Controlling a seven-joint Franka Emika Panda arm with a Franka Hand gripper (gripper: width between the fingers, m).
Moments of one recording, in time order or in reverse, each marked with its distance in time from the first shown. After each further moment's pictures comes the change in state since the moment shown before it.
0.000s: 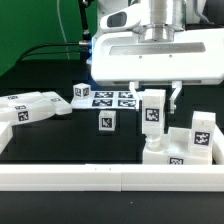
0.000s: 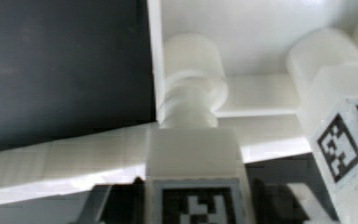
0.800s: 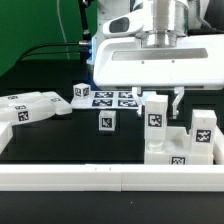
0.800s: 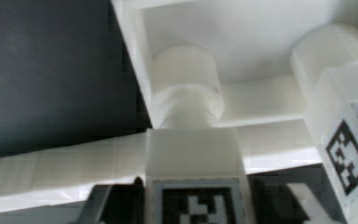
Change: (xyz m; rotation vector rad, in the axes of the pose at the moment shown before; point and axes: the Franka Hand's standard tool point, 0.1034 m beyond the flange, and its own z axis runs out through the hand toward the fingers) arm -0.002 -0.004 0.007 0.002 -0.003 -0.007
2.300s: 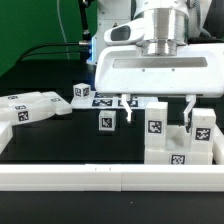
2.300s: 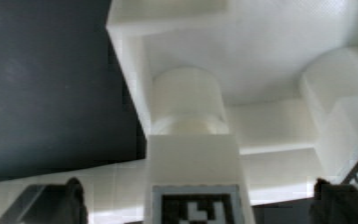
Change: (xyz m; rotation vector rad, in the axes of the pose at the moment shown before) arm -0.012 0.001 0.009 -0.006 -0.021 -0.010
